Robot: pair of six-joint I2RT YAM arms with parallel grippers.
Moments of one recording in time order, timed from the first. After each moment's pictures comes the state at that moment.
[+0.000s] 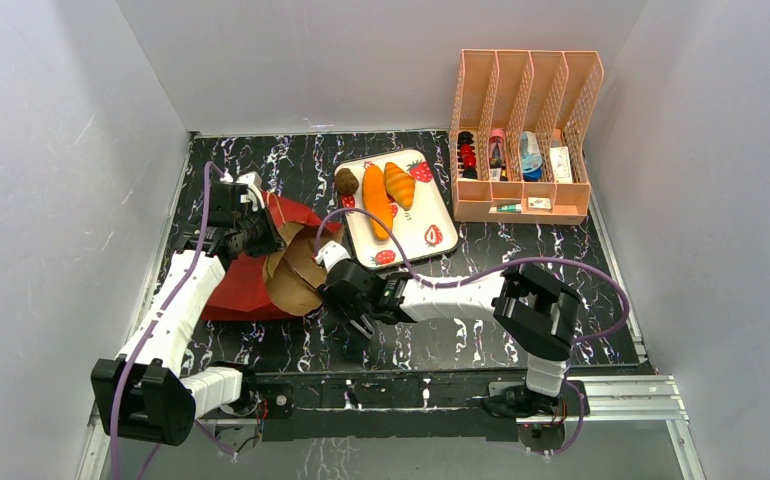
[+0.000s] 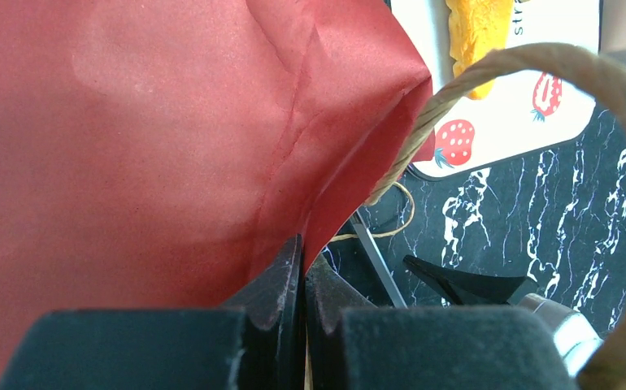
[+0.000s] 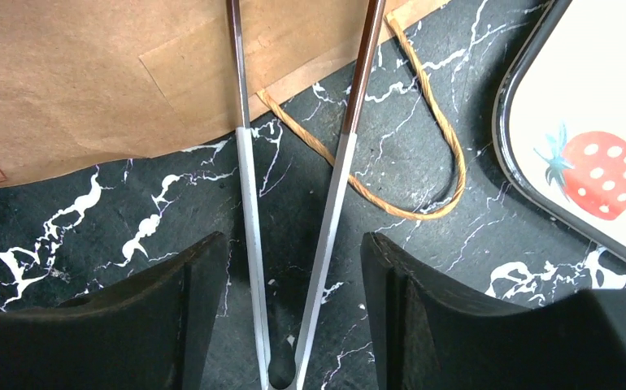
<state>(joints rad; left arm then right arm) -0.14 1.15 0.98 -0.70 0.16 -0.39 1.16 1.81 1.14 -0.14 0.26 0.27</state>
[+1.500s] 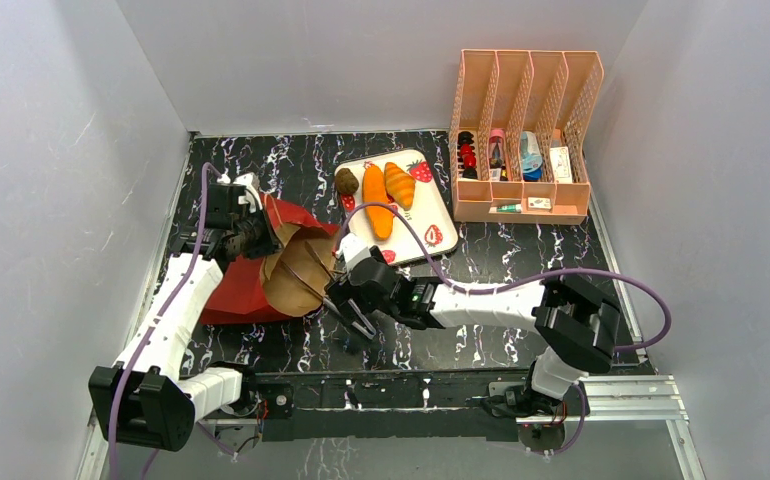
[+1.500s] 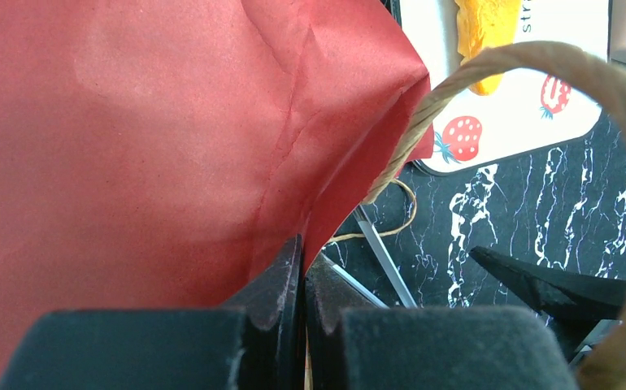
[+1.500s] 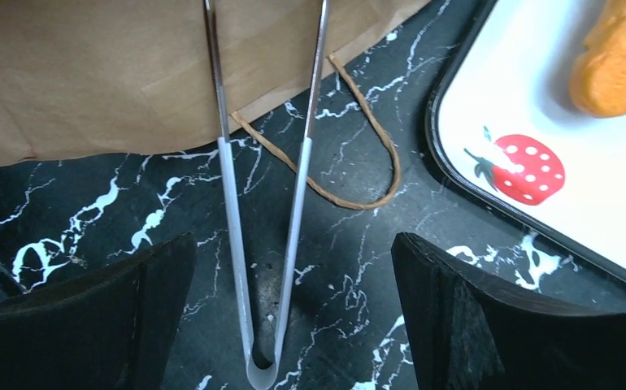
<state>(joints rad) -0.14 1.12 0.99 -0.74 0.13 -0.38 1.14 1.61 0.97 0.00 0.31 0.24</state>
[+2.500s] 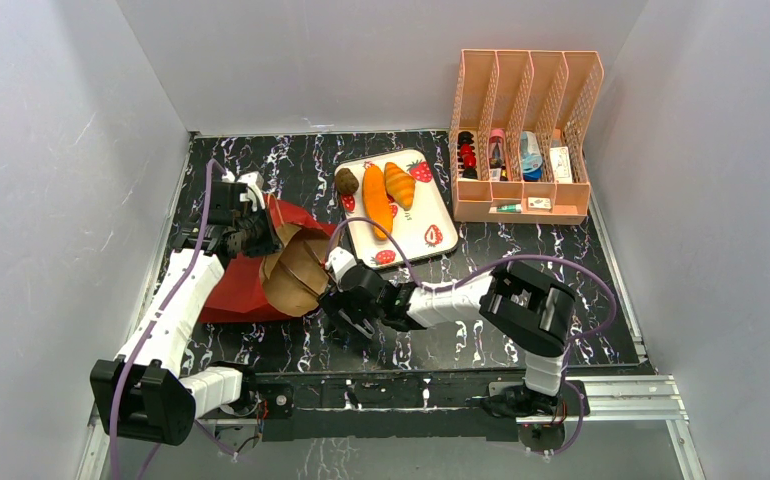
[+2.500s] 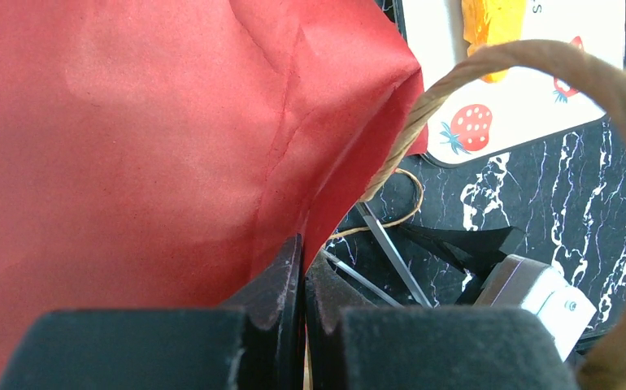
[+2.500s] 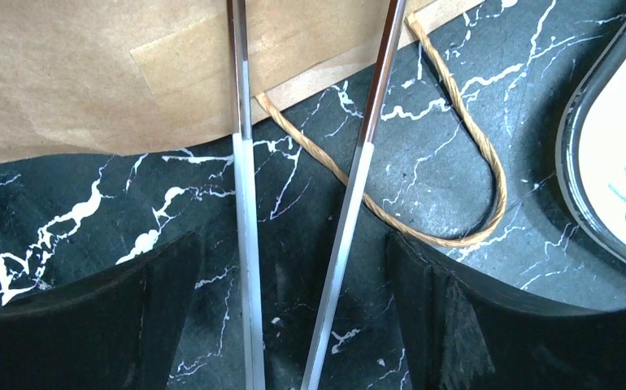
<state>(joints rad) -0.14 1.15 1.01 -0.75 0.14 -0.33 1.13 1.84 0.97 0.19 0.15 0.24</state>
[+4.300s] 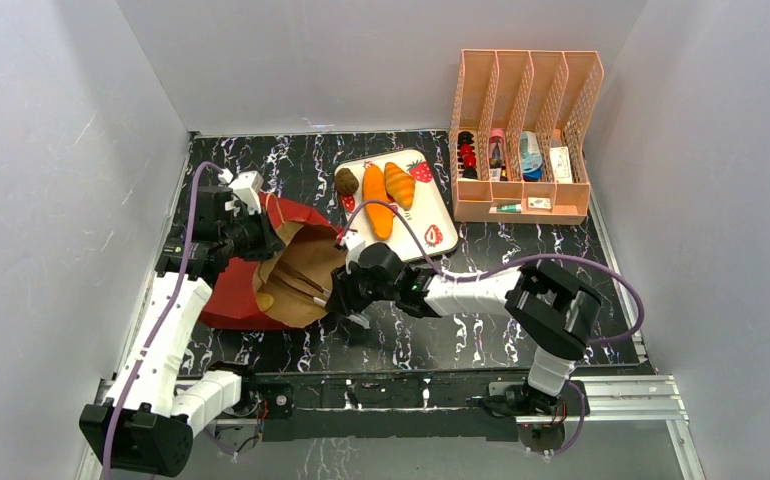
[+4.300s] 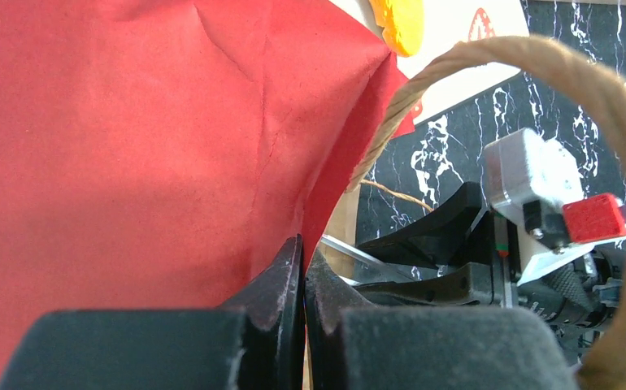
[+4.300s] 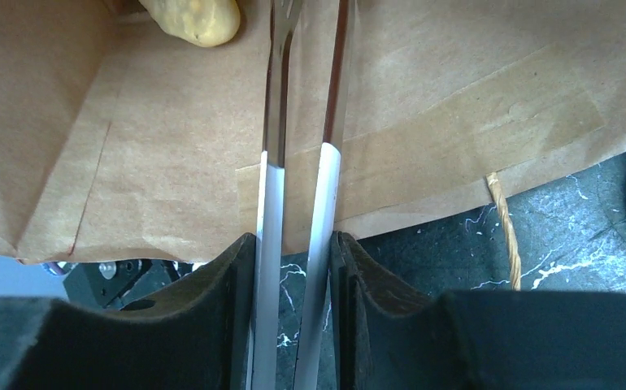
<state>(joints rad) -0.14 1.01 1.03 -0.79 0.28 -0.23 1.03 1.73 0.93 0.29 -0.19 0.44</state>
